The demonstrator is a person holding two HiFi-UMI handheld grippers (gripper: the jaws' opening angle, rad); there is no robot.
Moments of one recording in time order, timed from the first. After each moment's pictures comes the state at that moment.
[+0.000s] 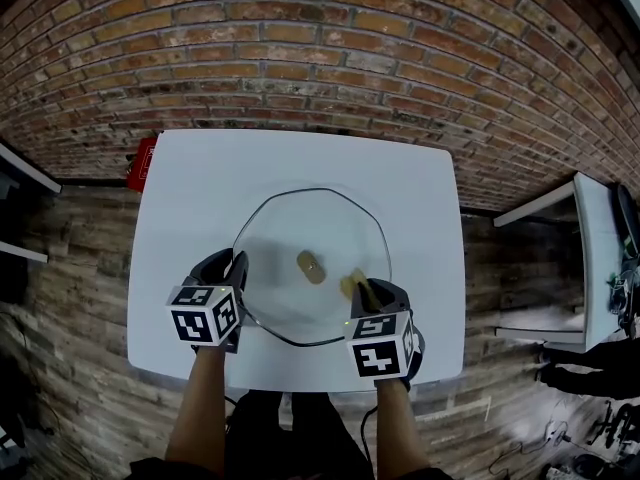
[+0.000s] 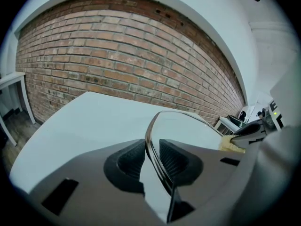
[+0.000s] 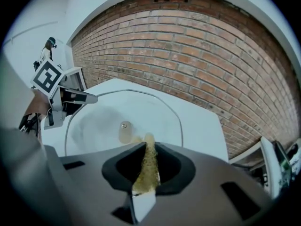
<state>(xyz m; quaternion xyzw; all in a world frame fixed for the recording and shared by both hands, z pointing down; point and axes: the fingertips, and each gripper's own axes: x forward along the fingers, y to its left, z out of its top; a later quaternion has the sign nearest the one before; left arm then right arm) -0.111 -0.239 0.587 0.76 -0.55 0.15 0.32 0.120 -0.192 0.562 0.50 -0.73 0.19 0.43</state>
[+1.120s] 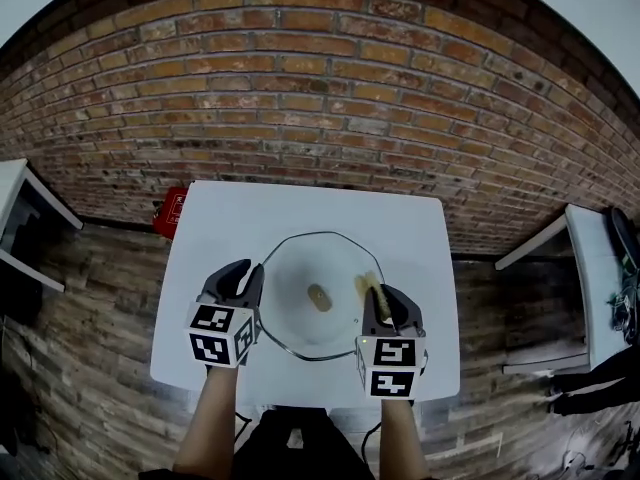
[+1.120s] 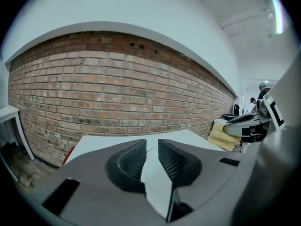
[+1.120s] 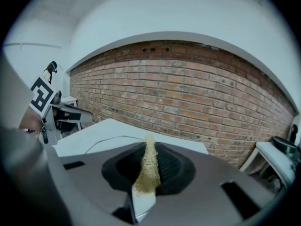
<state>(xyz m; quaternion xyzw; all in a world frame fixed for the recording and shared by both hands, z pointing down) -0.100 -0.235 0.455 0.81 -0.56 0.12 0.17 0.116 -0.201 0.439 0.59 -0.77 0.09 0.24</state>
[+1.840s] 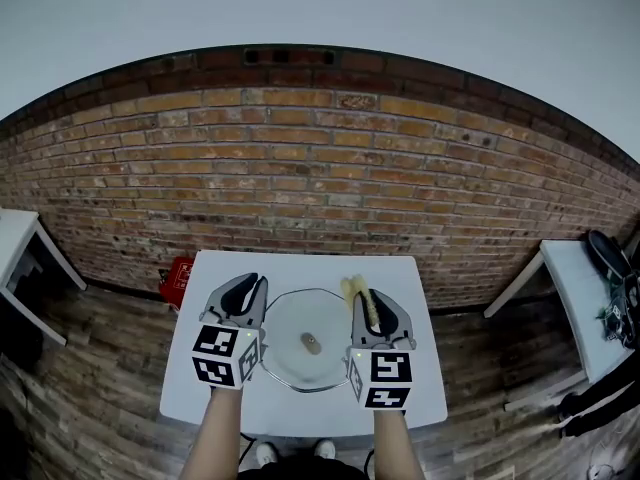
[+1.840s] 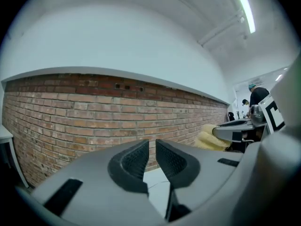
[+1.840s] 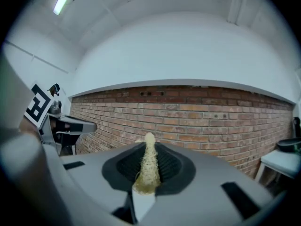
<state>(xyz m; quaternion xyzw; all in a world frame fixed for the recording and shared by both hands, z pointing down) -0.072 -0.213 0.288 0.83 -0.55 0.04 0.03 0.109 -0.188 0.289 0.61 -0.79 -0.01 0.08</state>
